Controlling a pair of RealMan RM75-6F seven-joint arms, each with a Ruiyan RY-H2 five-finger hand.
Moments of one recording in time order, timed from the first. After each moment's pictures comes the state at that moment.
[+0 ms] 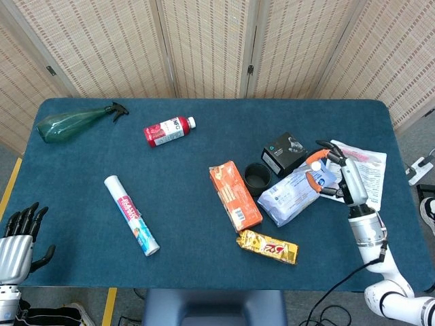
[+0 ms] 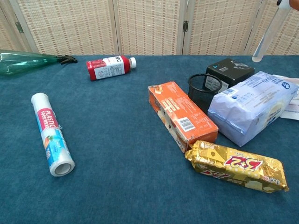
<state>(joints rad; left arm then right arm) -0.07 -1.17 -0.04 -1.62 1.47 1.50 0.14 0.41 -1.26 0.31 -1.59 -1.42 1.24 0.78</state>
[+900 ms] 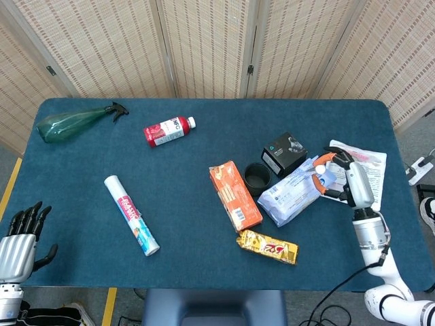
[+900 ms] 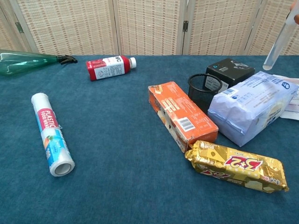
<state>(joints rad) -0.07 -1.18 -0.04 -1.62 1.47 1.49 0.15 0.40 -1.28 0.29 -1.56 -1.36 1.29 0.50</state>
